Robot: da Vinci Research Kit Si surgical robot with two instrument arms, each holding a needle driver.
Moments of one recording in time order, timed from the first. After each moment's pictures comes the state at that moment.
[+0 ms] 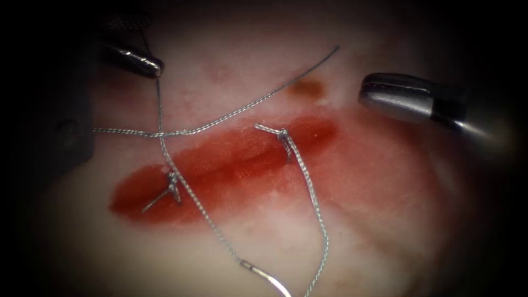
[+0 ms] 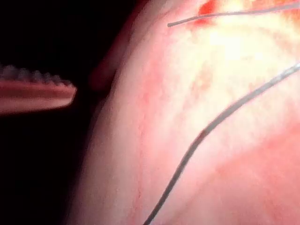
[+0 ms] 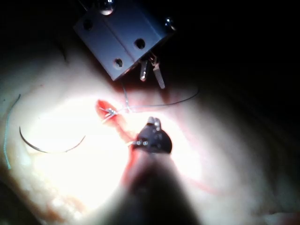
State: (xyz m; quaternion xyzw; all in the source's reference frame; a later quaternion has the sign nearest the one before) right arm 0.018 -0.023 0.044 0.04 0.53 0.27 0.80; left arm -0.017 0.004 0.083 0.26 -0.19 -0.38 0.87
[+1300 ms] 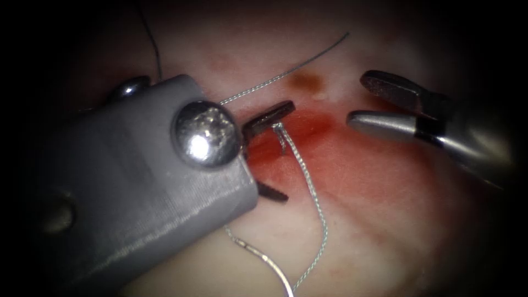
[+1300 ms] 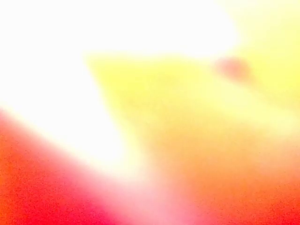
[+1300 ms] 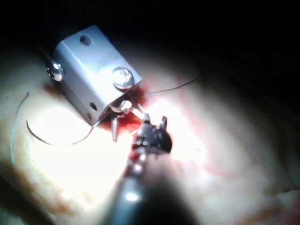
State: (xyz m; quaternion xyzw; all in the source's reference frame) right arm 0.019 -0.024 0.047 0.06 0.54 0.31 0.78; left arm -0.033 -0.005 0.089 0.05 -0.59 0.29 0.75
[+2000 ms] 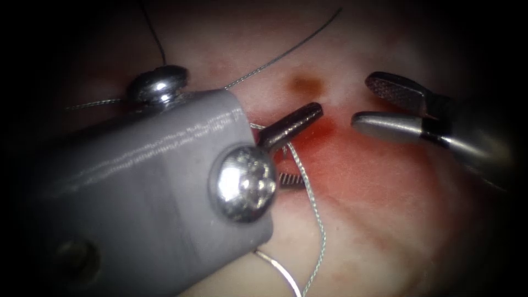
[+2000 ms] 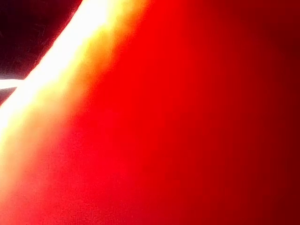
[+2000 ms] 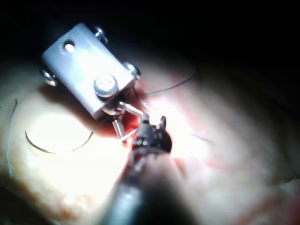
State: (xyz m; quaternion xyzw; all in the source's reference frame) right arm 0.019 -0.024 0.047 0.08 0.54 0.33 0.77; left arm -0.036 -0.008 0.084 0.03 -0.57 0.42 0.70
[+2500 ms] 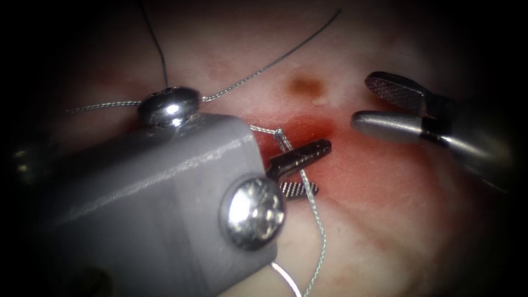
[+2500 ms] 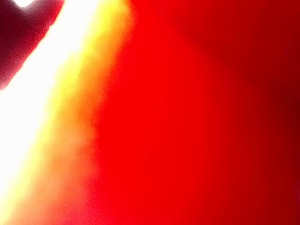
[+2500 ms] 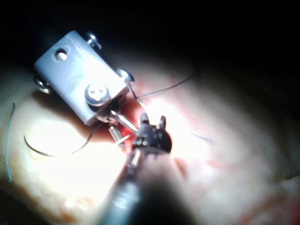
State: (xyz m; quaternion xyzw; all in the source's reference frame) right arm 0.019 -0.024 0.047 0.08 0.54 0.34 0.76; left arm -0.036 -0.010 0.084 0.04 -0.58 0.45 0.68
